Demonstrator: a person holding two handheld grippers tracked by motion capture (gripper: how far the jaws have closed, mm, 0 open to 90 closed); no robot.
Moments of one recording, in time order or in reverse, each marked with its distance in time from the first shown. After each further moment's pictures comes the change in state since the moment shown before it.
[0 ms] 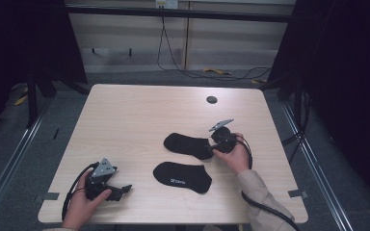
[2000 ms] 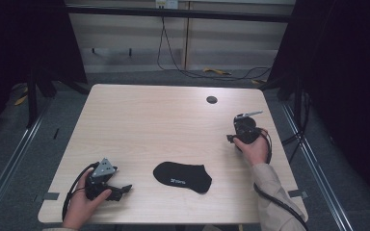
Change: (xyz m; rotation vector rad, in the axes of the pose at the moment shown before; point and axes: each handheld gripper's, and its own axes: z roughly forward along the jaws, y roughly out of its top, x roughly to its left) left arm 0.000 0.000 0.001 -0.004 -0.001 -0.004; right arm -0.071 -0.022 -0.028 -0.019 -0.153 0.296
